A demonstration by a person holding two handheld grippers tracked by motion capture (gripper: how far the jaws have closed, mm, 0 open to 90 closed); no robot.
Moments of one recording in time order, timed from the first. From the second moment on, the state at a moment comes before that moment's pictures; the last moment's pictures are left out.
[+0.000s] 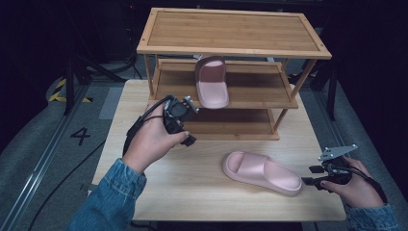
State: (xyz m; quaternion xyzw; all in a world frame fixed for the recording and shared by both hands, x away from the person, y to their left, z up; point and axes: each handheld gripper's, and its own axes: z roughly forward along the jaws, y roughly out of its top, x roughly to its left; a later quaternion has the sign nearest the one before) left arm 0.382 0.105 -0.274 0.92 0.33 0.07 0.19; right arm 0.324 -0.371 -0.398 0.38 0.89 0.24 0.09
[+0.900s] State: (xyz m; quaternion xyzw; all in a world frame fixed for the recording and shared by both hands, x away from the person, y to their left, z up) left arm 0.362 0.175 -0.388 0.89 0.39 0.08 0.21; right arm 0.350 -0.347 -0.405 0.38 0.89 0.23 0.11
